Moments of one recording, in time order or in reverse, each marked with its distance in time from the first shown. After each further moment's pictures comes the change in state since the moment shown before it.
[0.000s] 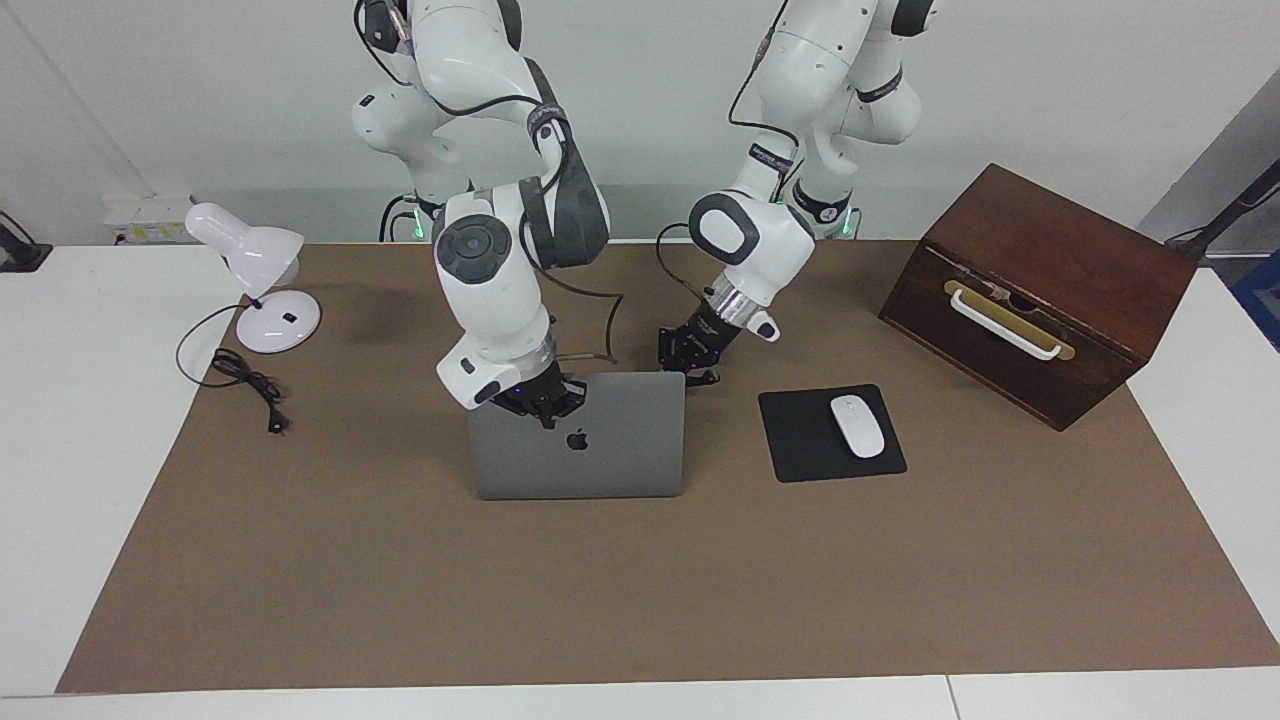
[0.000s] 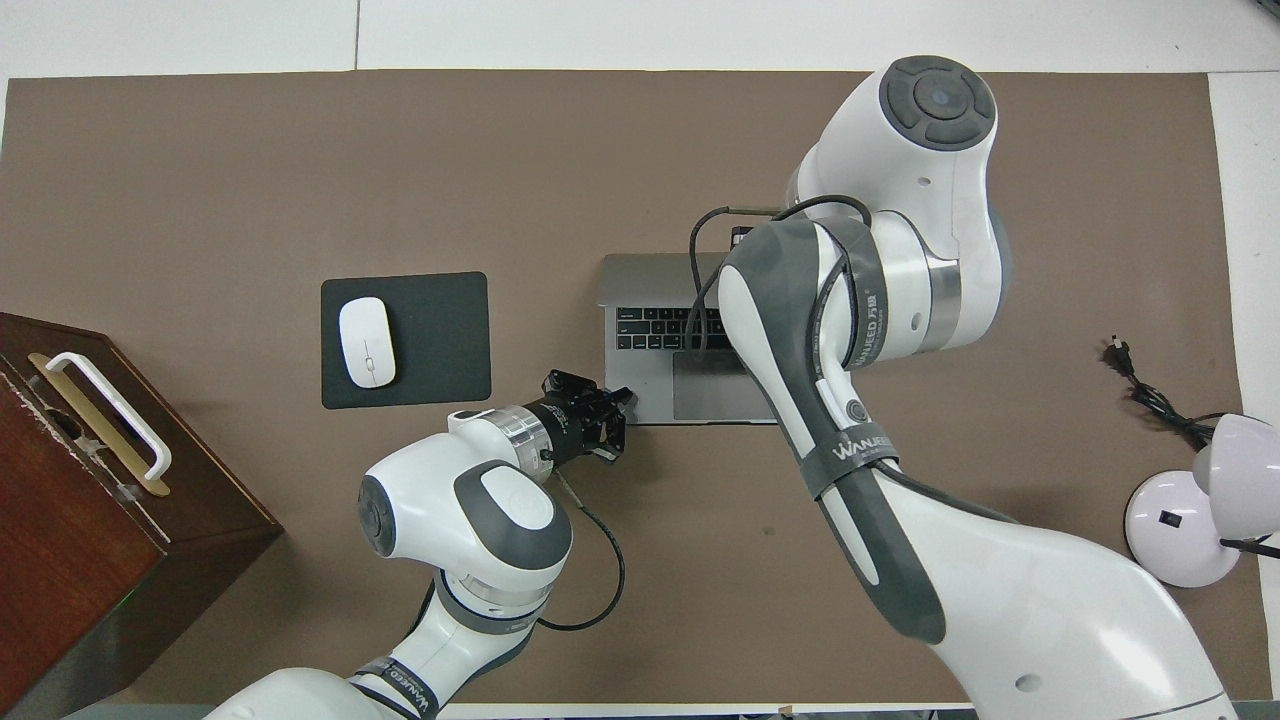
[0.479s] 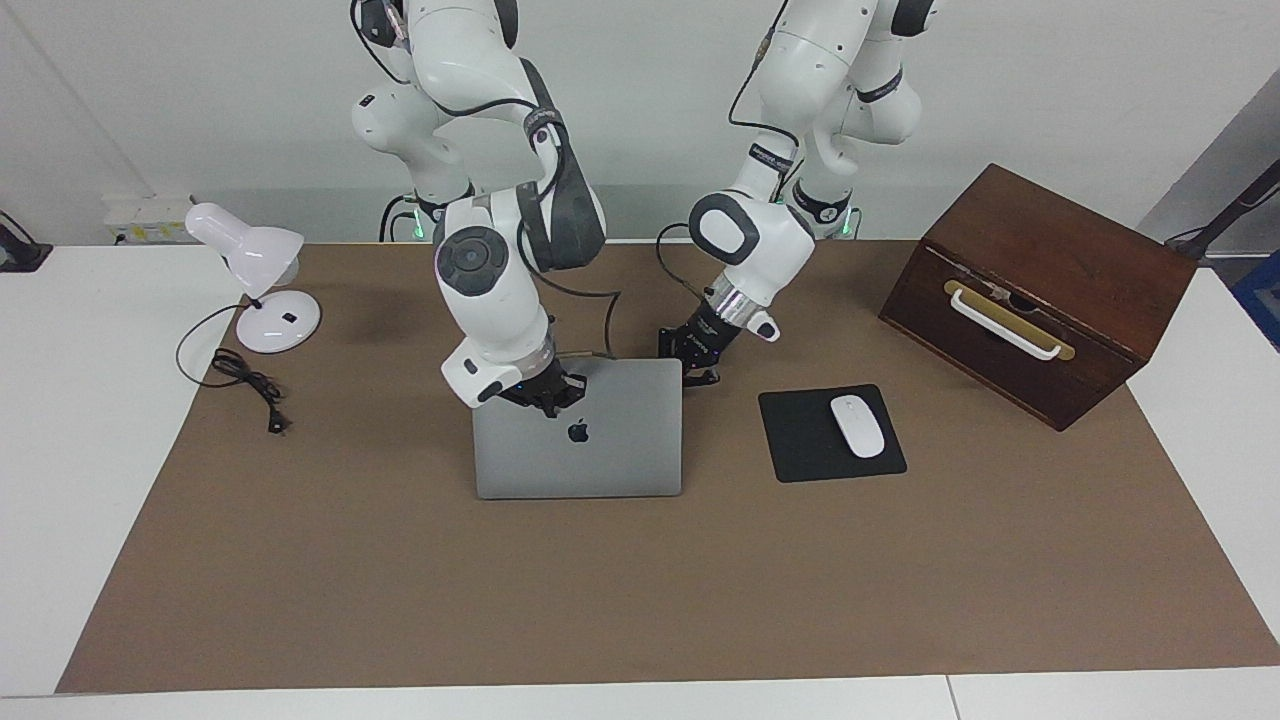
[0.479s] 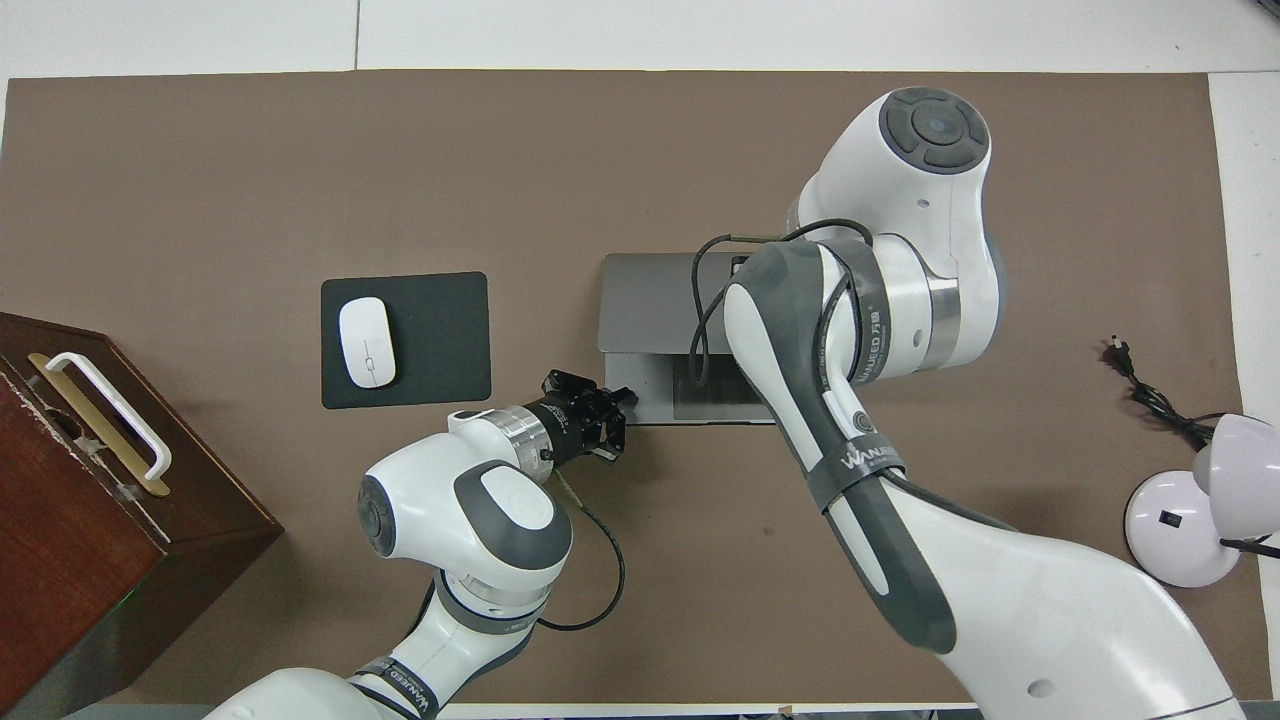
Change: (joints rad) left arm 0.000 0.000 0.000 0.000 0.000 0.000 0.000; right arm 0.001 -0.037 0.022 -0.081 0.006 -0.001 0.000
